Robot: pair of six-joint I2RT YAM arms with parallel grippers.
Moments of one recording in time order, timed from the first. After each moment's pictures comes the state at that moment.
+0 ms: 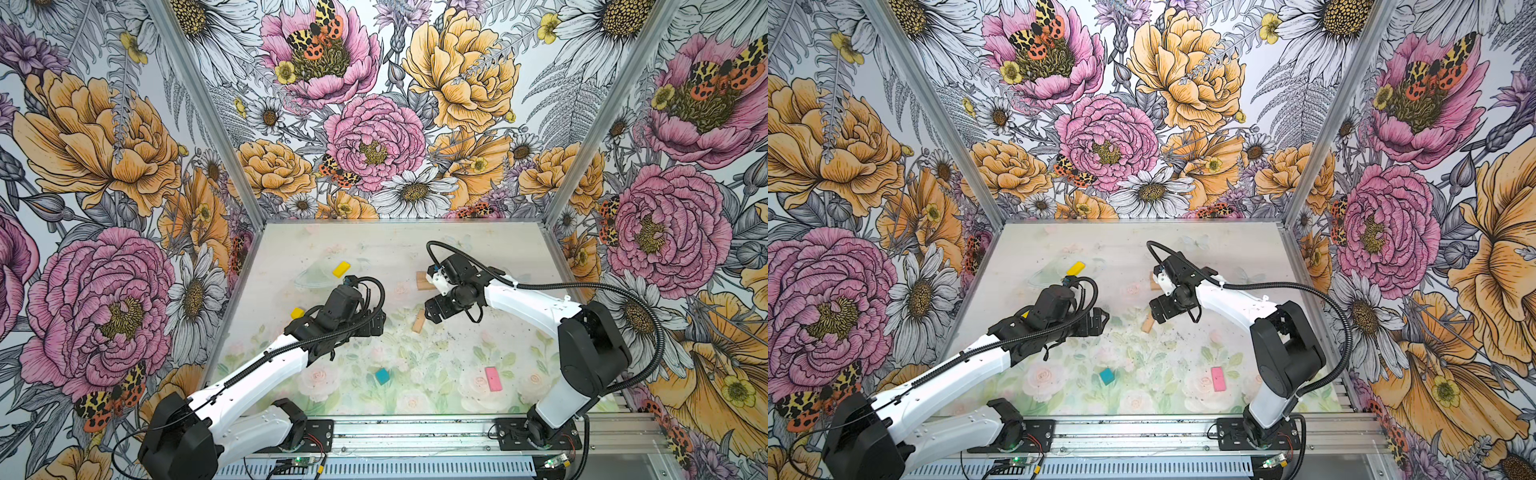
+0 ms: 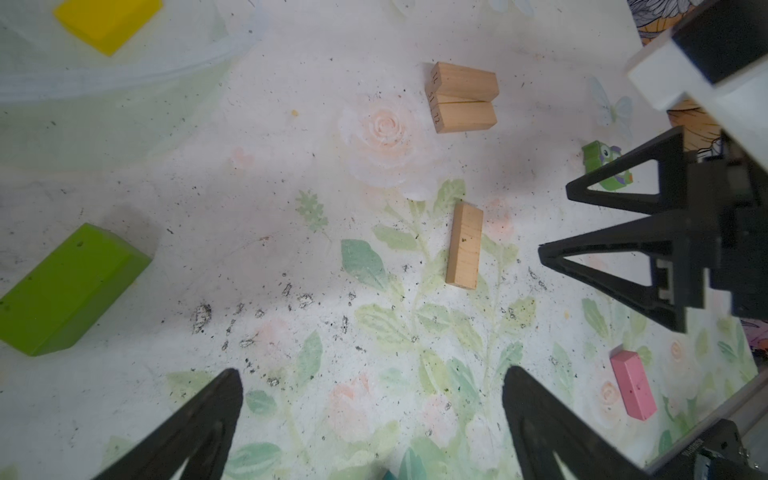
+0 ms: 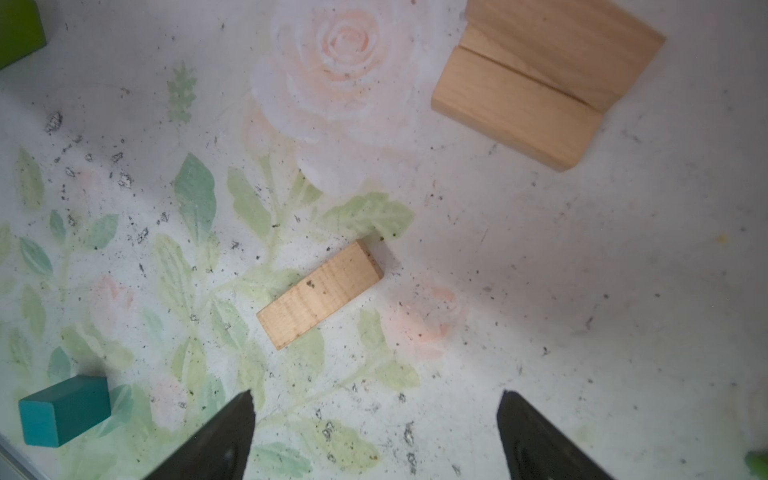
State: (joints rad) left arm -0.64 1.07 0.72 -0.44 -0.04 -0.56; right arm 0.54 1.68 1.17 -0.67 -0.19 0.01
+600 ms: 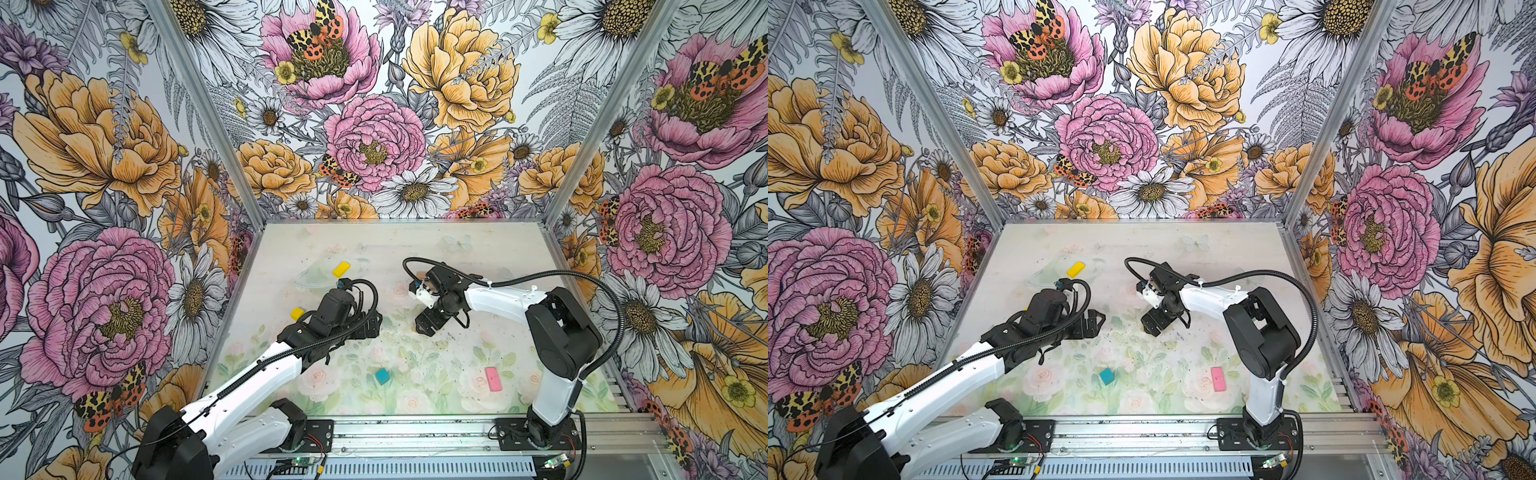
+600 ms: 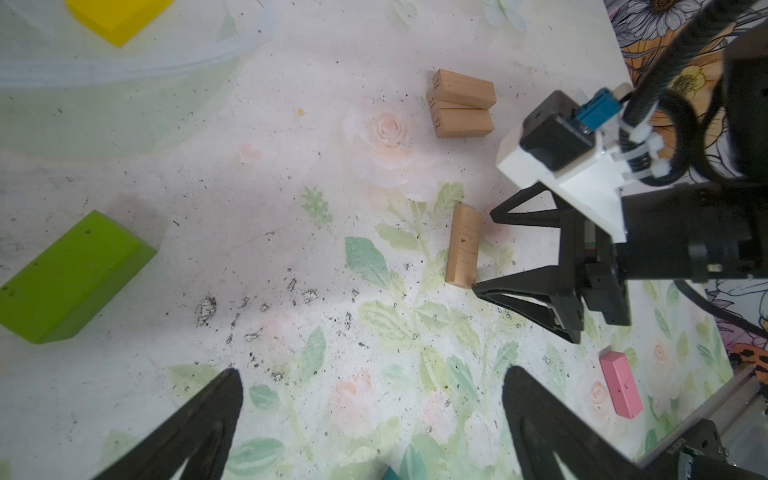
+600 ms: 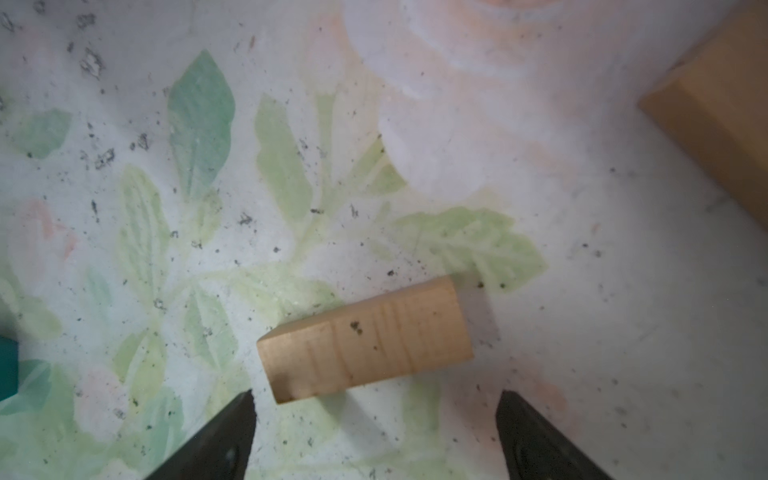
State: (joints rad) left arm -0.61 1.00 0.66 -0.41 -0.01 -0.57; right arm 0.60 1.85 1.16 -0.60 -0.25 -0.20
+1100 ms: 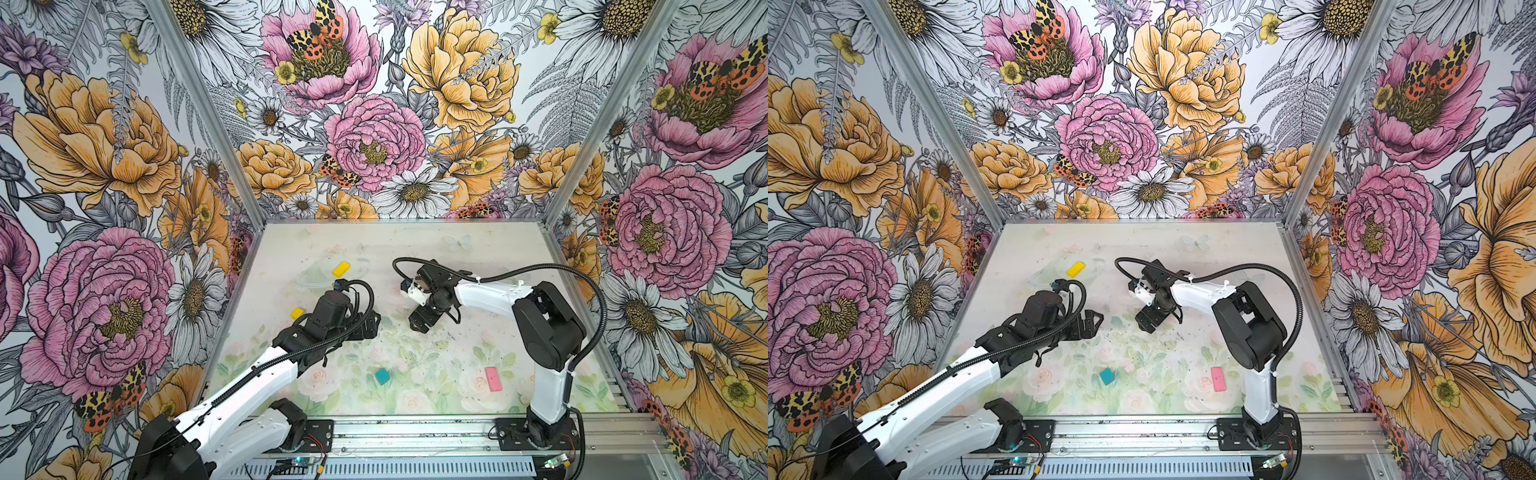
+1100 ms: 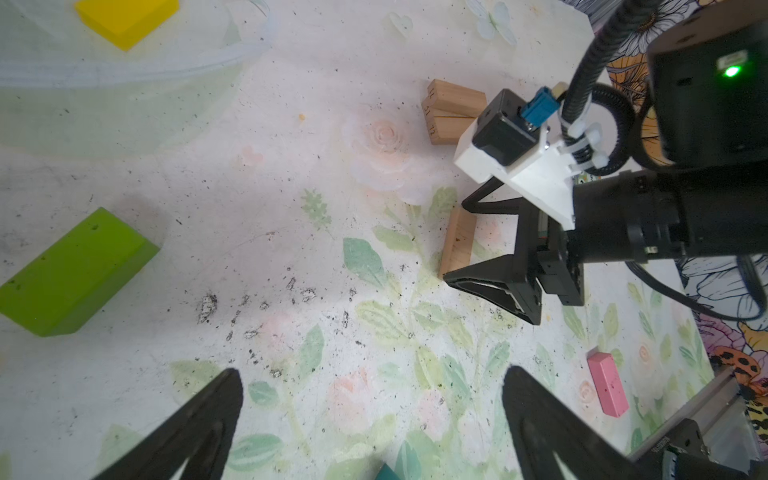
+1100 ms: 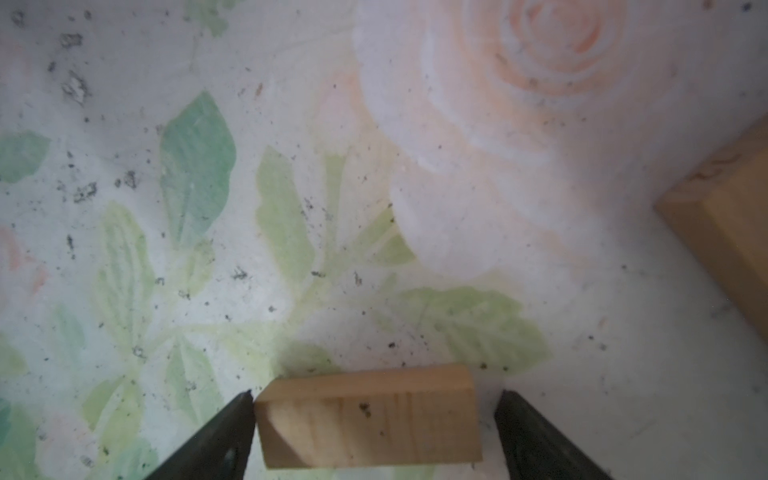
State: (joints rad) left arm -0.59 0.96 0.64 -0.41 0.01 -0.58; right arm 0.62 1.93 1.28 -0.62 -0.22 -0.26
